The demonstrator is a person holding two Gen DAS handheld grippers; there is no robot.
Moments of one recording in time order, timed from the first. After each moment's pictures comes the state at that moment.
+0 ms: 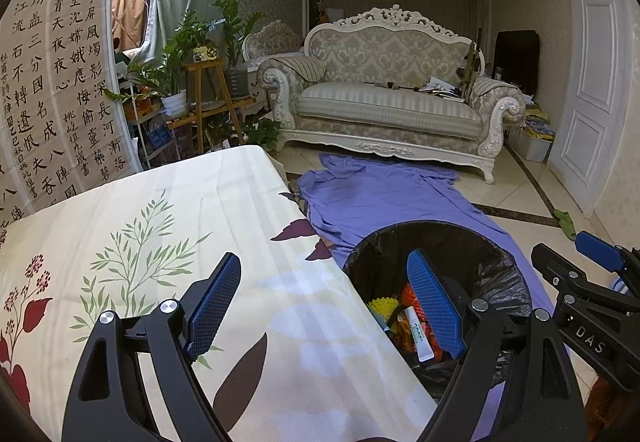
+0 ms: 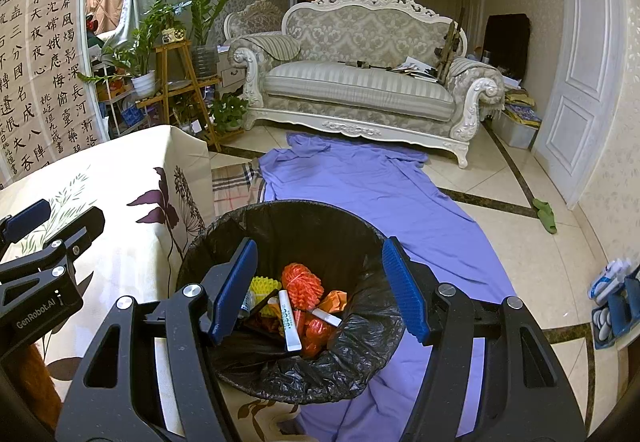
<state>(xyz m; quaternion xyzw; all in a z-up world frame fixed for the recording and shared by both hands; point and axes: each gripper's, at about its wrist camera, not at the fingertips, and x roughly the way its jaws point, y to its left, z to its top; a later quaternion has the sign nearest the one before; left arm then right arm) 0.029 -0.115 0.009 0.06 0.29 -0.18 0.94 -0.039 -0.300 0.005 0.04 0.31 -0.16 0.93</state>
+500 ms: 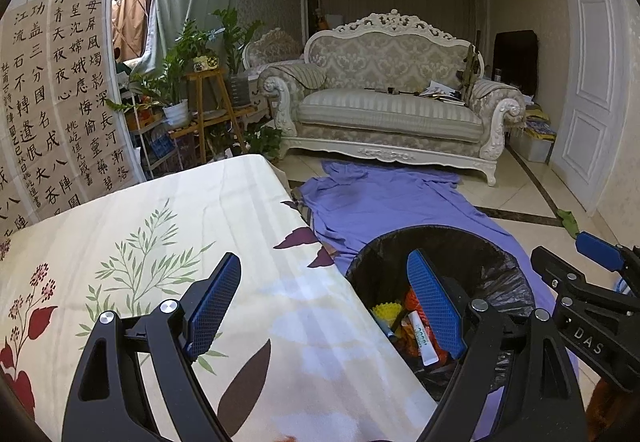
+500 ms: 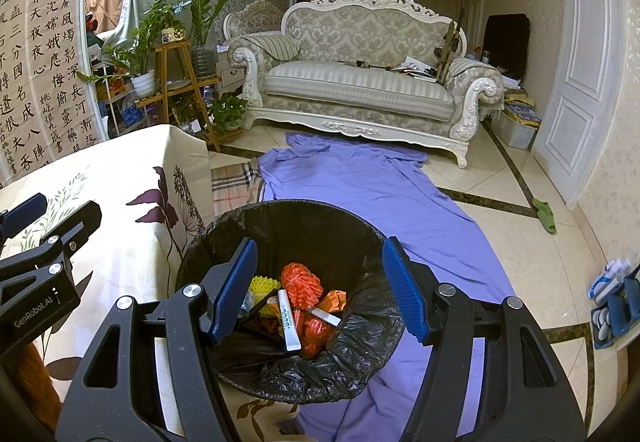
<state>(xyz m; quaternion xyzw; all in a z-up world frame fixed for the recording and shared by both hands) 0.026 -0.125 0.014 0.07 0.27 -0.18 0.94 -0.039 -0.300 0.005 0.04 0.31 -0.16 0.93</state>
